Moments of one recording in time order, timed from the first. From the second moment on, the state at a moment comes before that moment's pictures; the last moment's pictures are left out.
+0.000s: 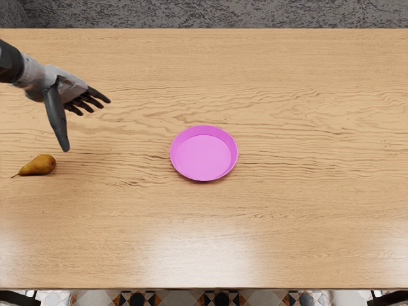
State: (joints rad) left arm -1.97 0.57 0.94 -1.13 -0.01 -0.61 0.14; right arm -0.07 0.00 0.00 0.28 0.05 0.08 0.14
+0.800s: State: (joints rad) left arm -2.11 0.57 1.08 -1.34 0.07 -0.29 0.32; right arm -0.07 0.00 0.00 0.24 0.05 0.08 0.14
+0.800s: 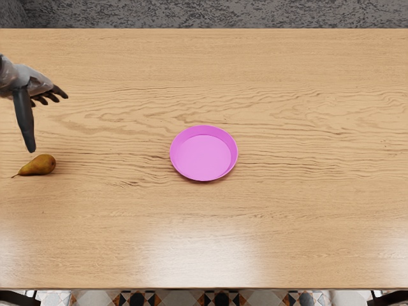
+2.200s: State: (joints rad) left arm -1.83 0.49 1.14 -1.58 0.03 0.50 0.30; right arm -0.07 0.00 0.00 0.24 0.05 0.08 0.14
